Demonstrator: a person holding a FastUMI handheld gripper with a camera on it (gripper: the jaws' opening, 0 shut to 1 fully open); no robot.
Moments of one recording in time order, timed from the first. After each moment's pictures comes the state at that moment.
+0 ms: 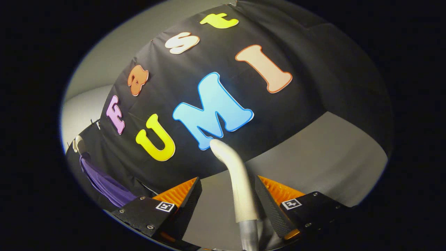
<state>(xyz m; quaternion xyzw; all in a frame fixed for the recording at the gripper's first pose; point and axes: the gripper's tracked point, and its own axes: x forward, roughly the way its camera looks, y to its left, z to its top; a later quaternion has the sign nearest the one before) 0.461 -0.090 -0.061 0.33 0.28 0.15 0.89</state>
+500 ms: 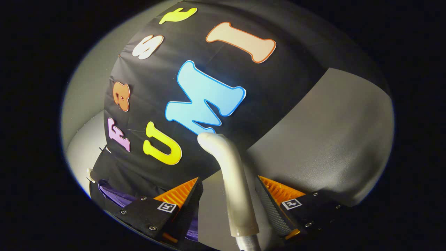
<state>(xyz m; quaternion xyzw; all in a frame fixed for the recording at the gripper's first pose) 0.475 -0.068 -0.106 0.42 0.36 0.19 0.81</state>
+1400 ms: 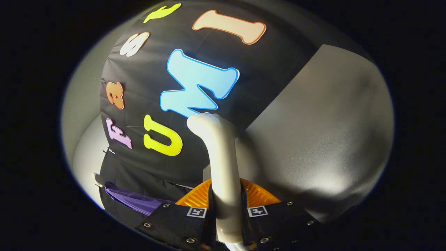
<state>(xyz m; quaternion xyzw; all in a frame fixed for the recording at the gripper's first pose) 0.449 -0.054 -0.101 0.44 0.39 0.21 0.78</state>
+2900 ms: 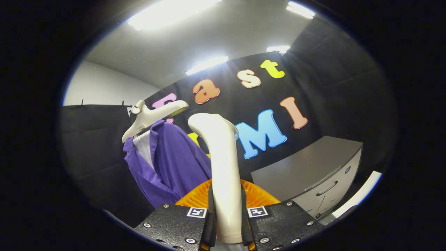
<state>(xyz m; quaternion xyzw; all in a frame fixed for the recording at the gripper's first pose) 0.145 0.162 0.122 0.19 0.08 0.14 0.97</state>
